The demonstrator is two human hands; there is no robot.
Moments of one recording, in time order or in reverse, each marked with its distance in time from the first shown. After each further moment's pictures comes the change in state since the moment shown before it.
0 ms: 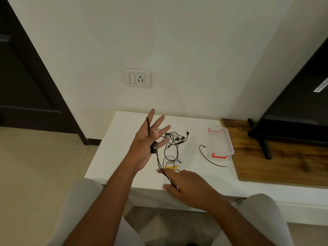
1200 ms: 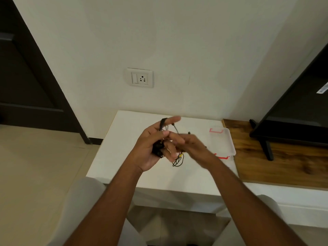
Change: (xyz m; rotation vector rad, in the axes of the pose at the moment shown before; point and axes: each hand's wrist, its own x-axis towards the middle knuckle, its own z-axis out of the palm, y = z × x) left_hand -0.015 0.023 0.028 -0.131 -0.230 -0.047; right_hand 0.068 0.050 -0.040 0.964 0.194 0.045
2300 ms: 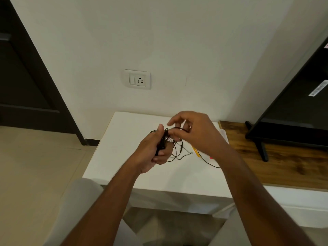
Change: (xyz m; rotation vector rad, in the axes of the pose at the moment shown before) left_hand 0.004 -0.009 -0.003 0.188 0.040 -0.176; right_hand -0.028 -0.104 0.002 -0.495 0.191 -0.227
